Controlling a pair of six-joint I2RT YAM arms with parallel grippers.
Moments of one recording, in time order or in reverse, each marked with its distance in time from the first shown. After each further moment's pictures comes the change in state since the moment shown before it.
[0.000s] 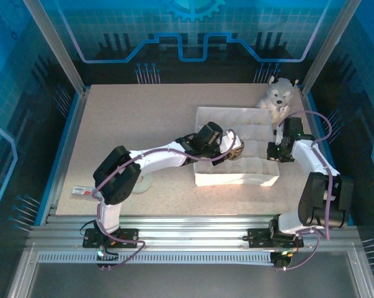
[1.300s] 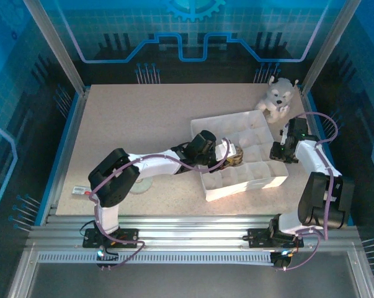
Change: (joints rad) left arm 0.005 -0.069 -0.238 0.264 0.103 -0.013; right arm -0.058 0.000 0.001 -0.001 0.023 0.044
